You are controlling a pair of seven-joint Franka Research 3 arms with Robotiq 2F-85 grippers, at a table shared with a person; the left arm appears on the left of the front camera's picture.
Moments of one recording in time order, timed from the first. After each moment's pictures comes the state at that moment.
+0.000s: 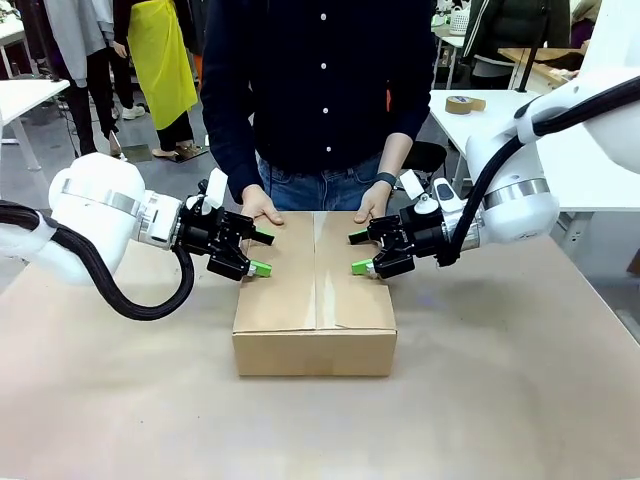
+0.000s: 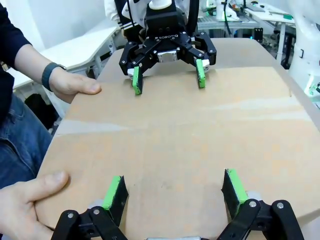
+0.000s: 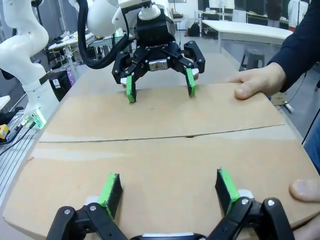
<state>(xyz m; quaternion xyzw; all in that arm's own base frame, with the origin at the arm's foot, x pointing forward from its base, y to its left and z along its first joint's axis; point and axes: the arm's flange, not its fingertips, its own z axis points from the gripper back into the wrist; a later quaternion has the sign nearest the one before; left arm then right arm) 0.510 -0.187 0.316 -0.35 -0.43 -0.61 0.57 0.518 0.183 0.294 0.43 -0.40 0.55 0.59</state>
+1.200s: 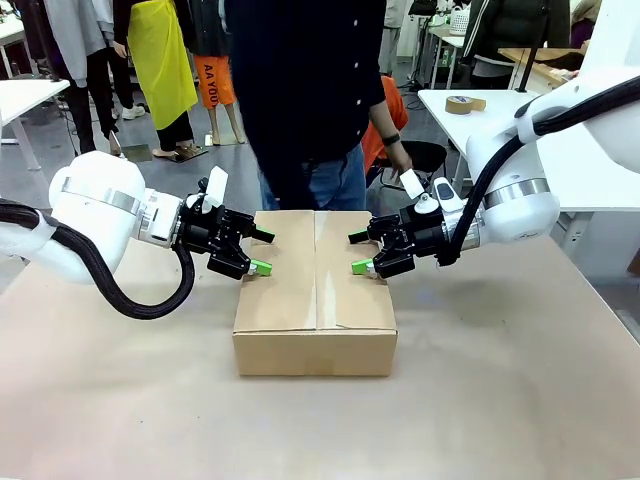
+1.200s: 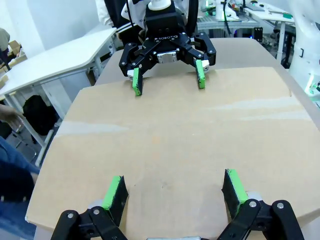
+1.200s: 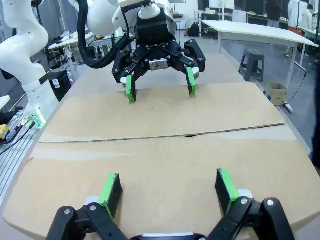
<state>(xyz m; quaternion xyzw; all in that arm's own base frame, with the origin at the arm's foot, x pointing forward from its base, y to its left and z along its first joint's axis) 0.510 -0.187 0.317 -0.35 -0.43 -0.61 0.57 0.518 0.183 0.294 0.43 -0.40 0.55 0.59</state>
